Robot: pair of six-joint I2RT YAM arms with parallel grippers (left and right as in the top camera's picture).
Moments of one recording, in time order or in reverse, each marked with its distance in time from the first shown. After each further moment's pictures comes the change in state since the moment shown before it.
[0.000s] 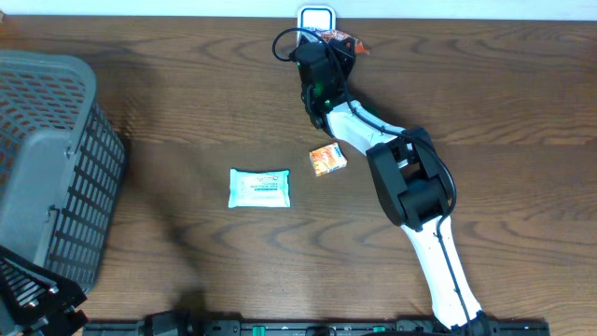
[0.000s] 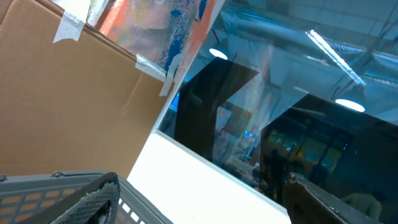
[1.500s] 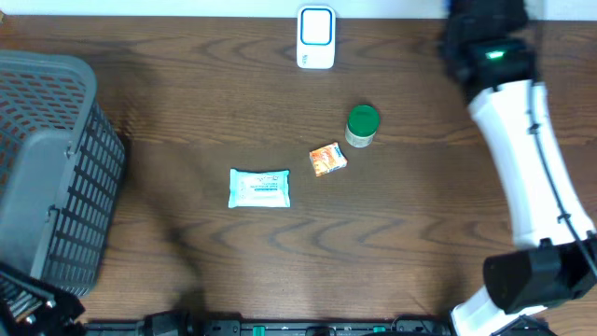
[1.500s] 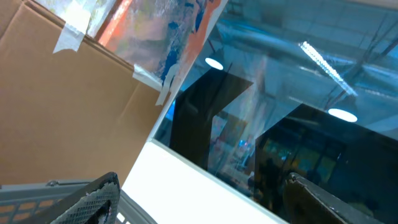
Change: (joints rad) left arm 0.000 -0.029 -0.002 0.026 0.000 0.000; right arm -0.354 -0.739 0.028 -0.962 -0.055 0.579
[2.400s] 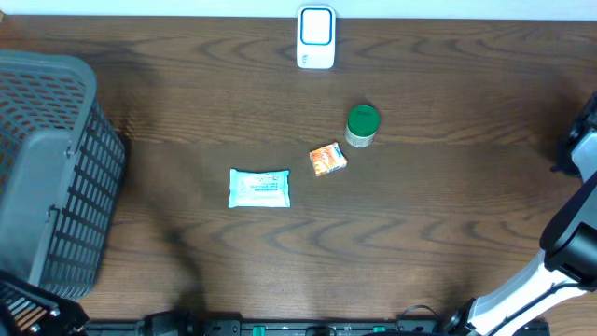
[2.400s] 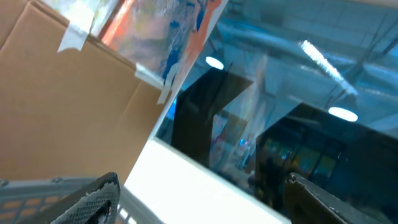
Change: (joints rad) left arm 0.000 -0.025 0.000 -0.038 0.000 0.000; right arm -0.715 0.240 -0.528 0.238 -0.221 0.305
